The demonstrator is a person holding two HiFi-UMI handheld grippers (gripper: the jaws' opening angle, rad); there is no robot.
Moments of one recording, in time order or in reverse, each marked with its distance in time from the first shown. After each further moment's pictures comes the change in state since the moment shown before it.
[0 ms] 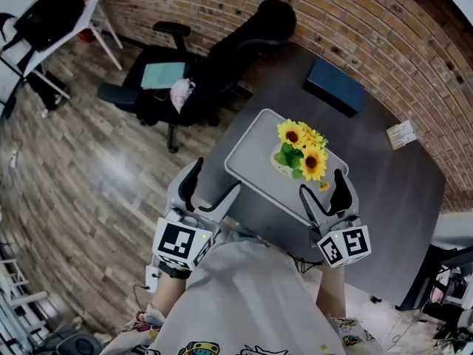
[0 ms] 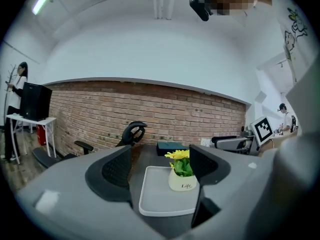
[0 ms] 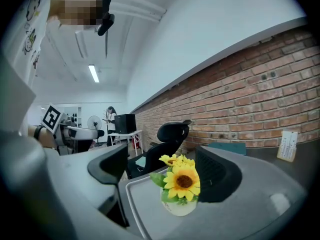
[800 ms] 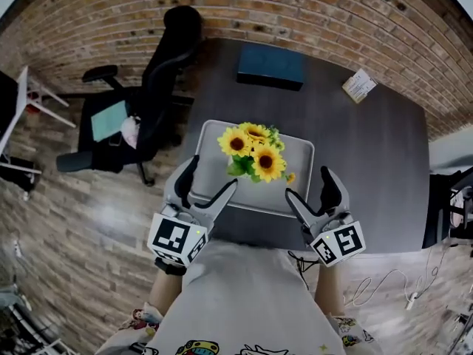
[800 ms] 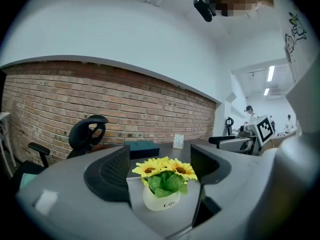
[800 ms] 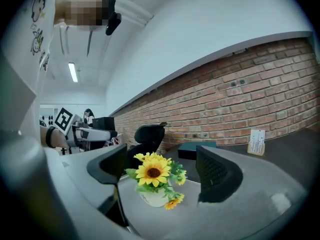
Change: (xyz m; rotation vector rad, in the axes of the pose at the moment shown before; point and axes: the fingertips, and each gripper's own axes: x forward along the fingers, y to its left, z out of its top) left arm 0.112 -0.057 0.006 0.062 0.089 -0.390; right arm -0.043 -0.049 -0.002 0.070 -0.033 -0.243
